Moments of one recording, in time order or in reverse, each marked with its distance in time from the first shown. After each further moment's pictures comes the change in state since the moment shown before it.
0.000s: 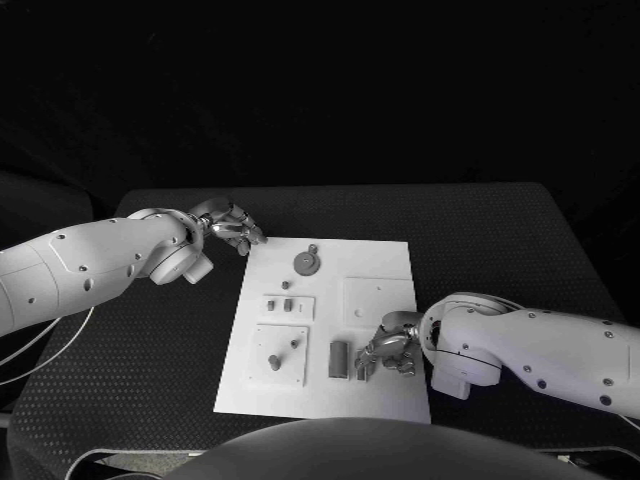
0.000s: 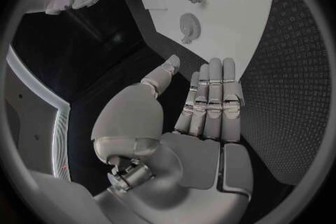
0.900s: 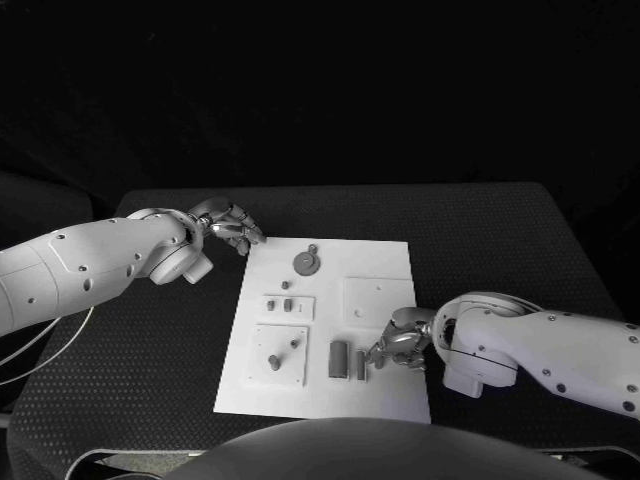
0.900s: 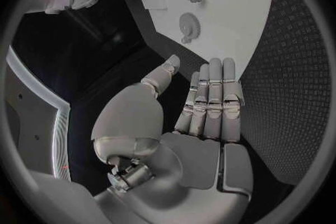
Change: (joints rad) left arm 0.000 0.000 0.000 -0.003 0.000 -0.002 0.003; left_hand 0.000 0.000 0.000 0.000 0.000 0.000 0.000 0.000 0.001 0.000 0.000 0.000 0.000 0.000 0.000 -0.004 0.003 -0.002 0.000 0.000 0.000 0.001; right arm 0.002 -0.063 0.016 0.032 -0.046 -0.015 0.030; right_hand 0.000 0.000 0.000 0.000 0.000 -0.004 0.001 0.000 0.001 0.000 0.000 0.004 0.000 0.002 0.001 0.000 0.000 0.000 0.000 0.000 0.000 0.000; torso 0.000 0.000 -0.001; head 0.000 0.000
